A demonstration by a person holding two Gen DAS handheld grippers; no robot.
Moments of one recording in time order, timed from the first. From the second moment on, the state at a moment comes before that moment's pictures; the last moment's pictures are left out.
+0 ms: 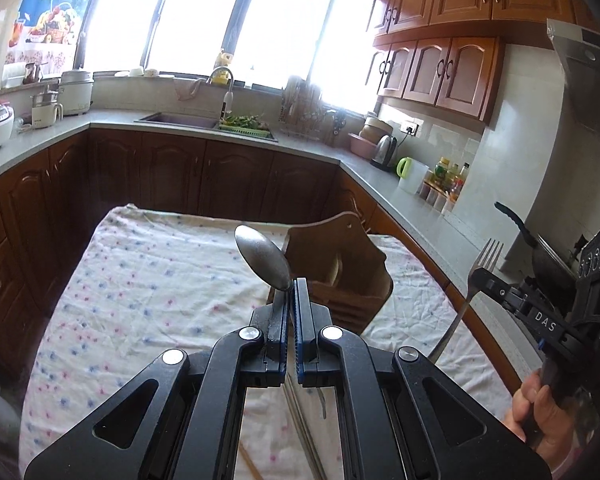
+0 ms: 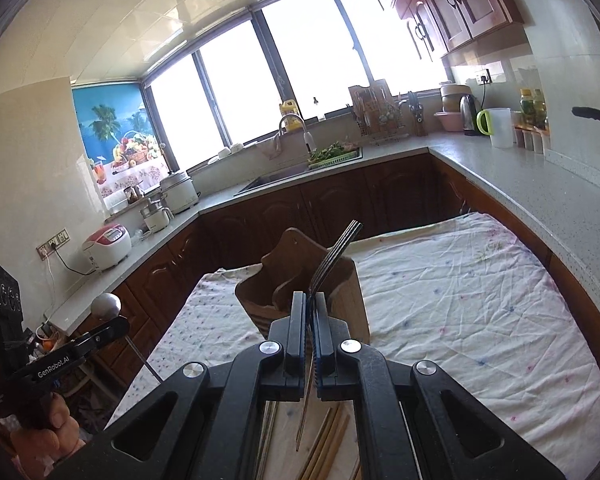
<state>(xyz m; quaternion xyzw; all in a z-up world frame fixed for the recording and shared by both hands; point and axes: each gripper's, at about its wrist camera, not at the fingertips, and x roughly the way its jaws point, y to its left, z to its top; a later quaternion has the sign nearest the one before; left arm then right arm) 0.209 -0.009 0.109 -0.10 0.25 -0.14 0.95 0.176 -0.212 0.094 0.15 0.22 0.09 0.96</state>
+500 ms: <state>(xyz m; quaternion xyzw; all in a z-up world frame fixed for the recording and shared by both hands) 0.334 -0.029 0.130 -0.09 0.19 -0.12 0.97 0.268 -0.206 0.107 0.11 0.16 0.05 0.98</state>
